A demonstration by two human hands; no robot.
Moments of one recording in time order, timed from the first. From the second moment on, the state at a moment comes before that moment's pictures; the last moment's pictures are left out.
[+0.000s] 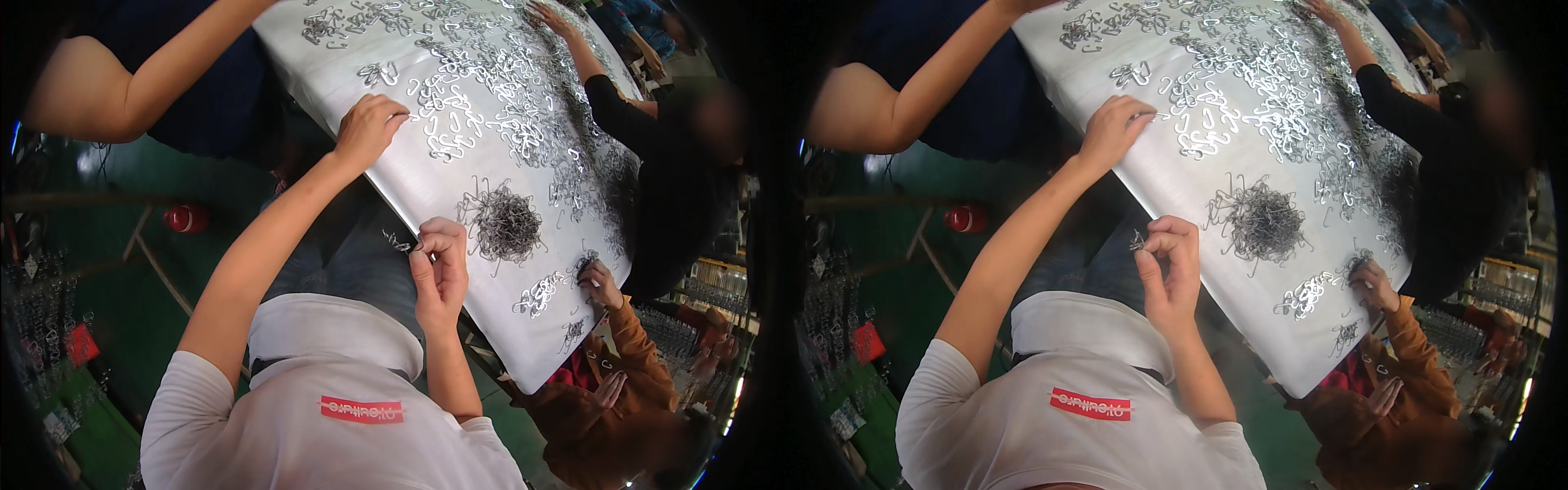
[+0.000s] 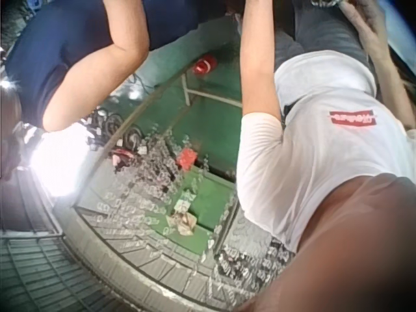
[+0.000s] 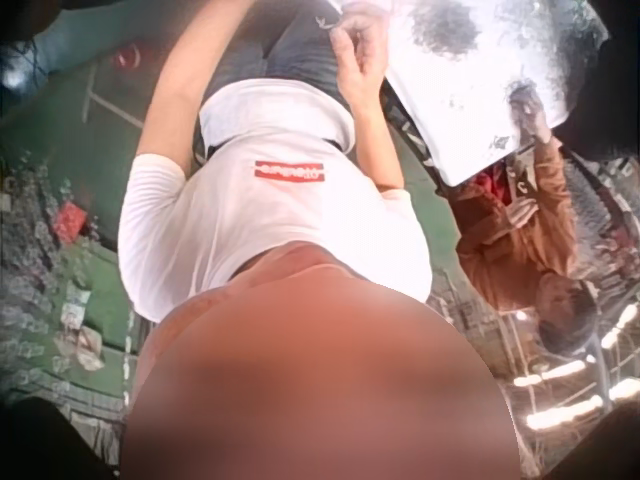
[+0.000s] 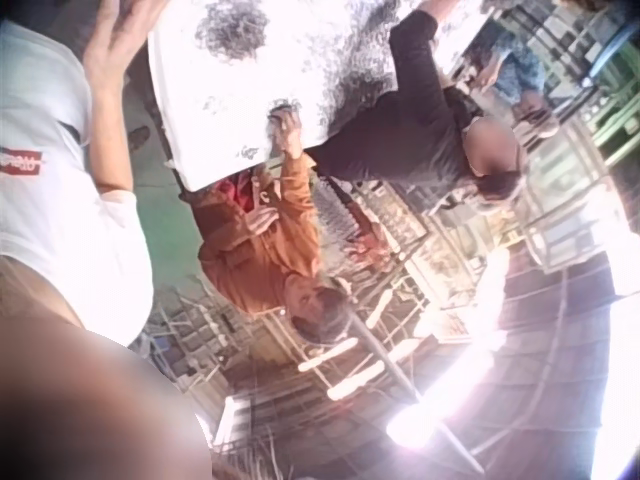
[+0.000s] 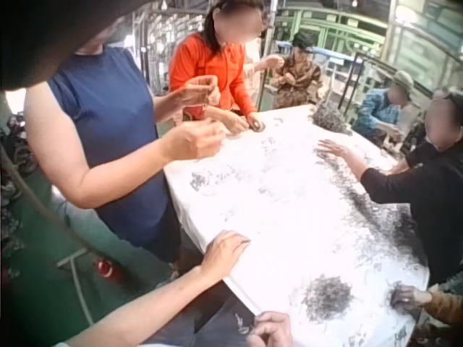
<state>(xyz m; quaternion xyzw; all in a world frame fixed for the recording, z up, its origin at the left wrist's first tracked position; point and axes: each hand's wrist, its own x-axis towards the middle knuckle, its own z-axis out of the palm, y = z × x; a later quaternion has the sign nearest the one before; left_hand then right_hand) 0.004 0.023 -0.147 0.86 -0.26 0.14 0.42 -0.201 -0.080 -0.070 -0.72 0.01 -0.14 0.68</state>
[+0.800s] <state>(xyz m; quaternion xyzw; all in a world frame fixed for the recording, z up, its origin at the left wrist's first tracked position) -0.130 0.069 -0.050 0.70 -0.20 -0.03 0.68 -0.194 -0.063 -0.079 -0.74 0.04 -0.18 0.64</state>
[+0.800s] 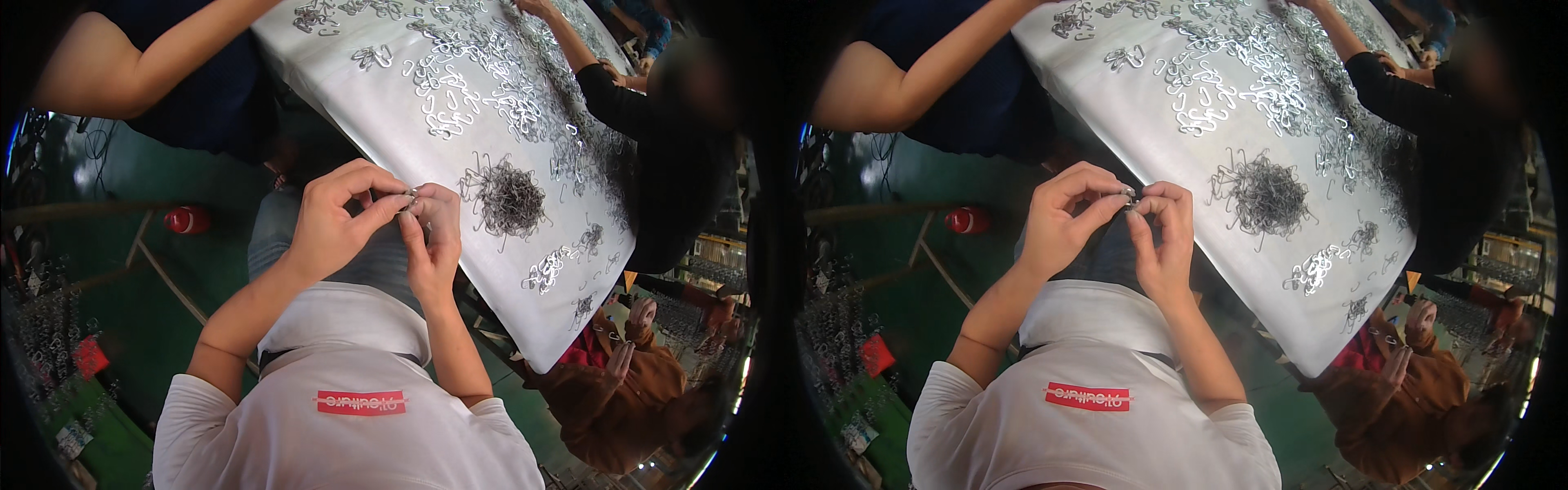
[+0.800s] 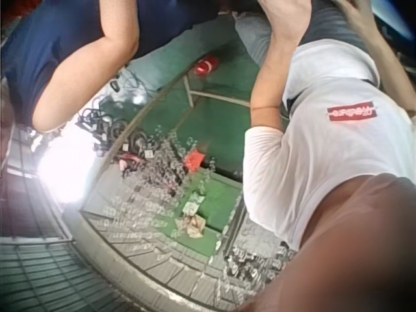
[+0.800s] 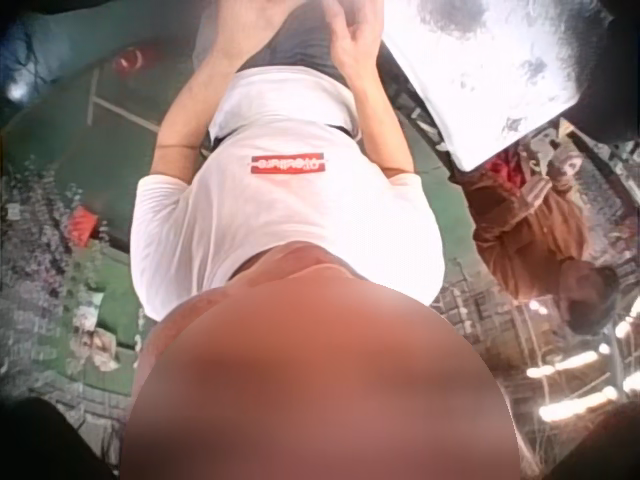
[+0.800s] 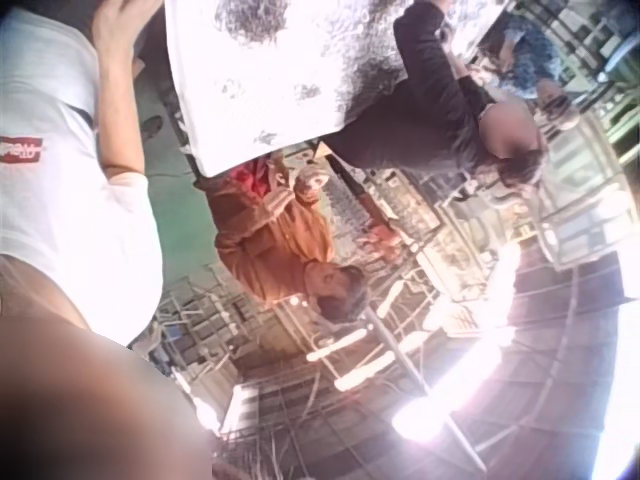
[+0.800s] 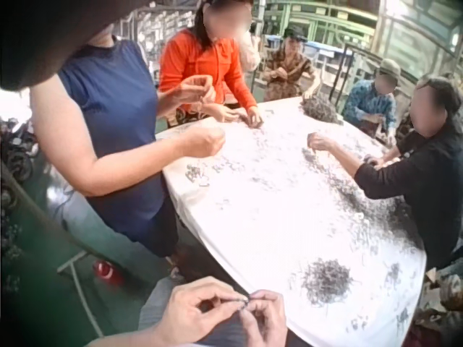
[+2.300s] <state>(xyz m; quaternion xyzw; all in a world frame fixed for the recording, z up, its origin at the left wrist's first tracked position) -0.143 0.076 -0.073 0.74 -0.21 0.02 0.64 -0.097 -0.222 -0.092 -0.96 0.27 0.07 0.09</state>
